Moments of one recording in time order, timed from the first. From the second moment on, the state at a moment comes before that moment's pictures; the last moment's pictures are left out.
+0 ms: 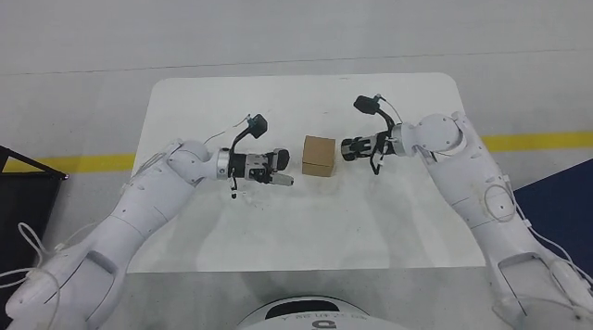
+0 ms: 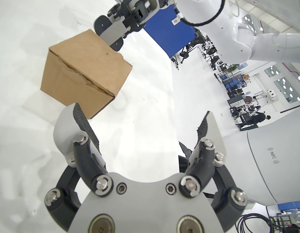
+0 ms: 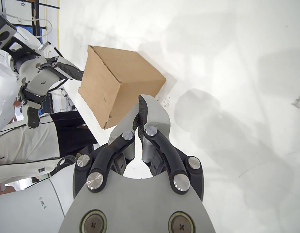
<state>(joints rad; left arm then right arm) 0.86 -1.08 -0.65 -1.03 -0.08 -1.01 -0.81 -0.97 -1.14 1.08 -1.23 -0.24 -0.16 1.19</state>
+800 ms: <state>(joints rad) 0.65 -1.13 -0.35 -0.99 -0.16 -1.01 -0.81 -1.12 -1.09 1.22 -1.47 -0.26 -0.03 1.09</state>
